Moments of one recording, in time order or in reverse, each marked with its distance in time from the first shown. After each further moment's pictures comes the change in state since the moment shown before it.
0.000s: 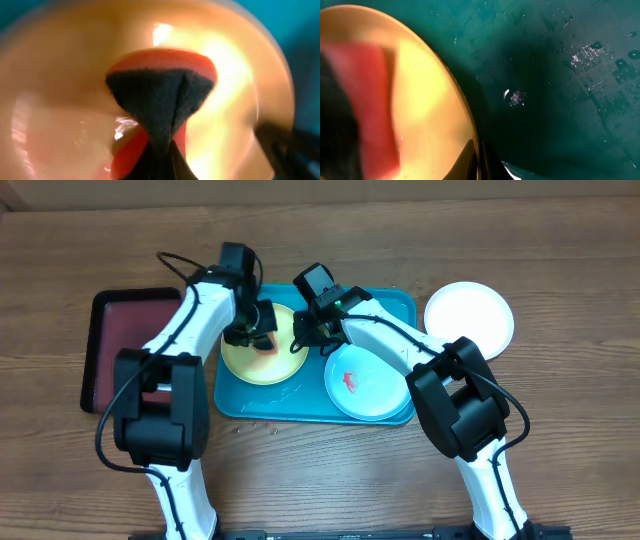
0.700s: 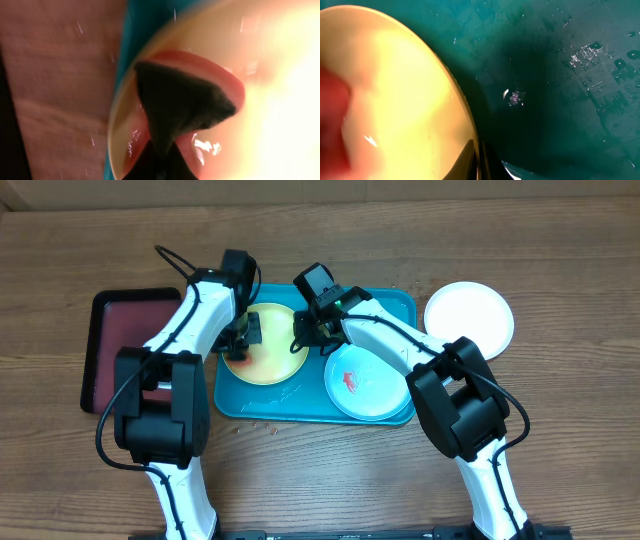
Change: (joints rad) left arm 0.015 0.011 0.015 -0.085 -0.316 0.059; right arm 0.000 0.000 0.000 -0.002 0.002 0.000
